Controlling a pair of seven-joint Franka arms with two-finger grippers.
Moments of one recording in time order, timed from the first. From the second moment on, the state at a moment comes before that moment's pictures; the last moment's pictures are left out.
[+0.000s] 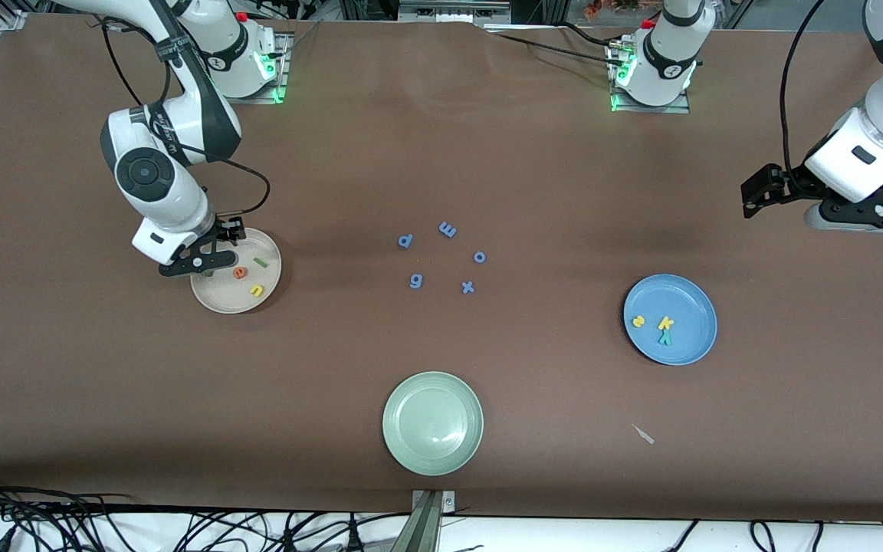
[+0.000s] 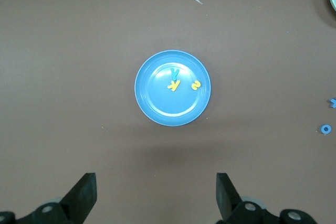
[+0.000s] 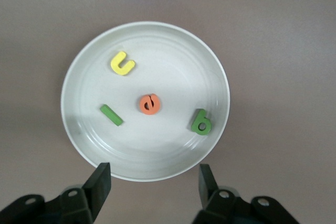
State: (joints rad) left arm 0.00 0.01 -0.09 -1.68 0.05 1.70 -0.03; right arm 0.01 0.19 0.21 -2.17 -0.24 2.21 0.13
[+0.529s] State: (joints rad) left arm 0.03 0.01 -0.10 -1.68 0.05 1.70 -0.03; right arm 0.01 0.11 0.23 -1.82 -0.08 1.78 0.13
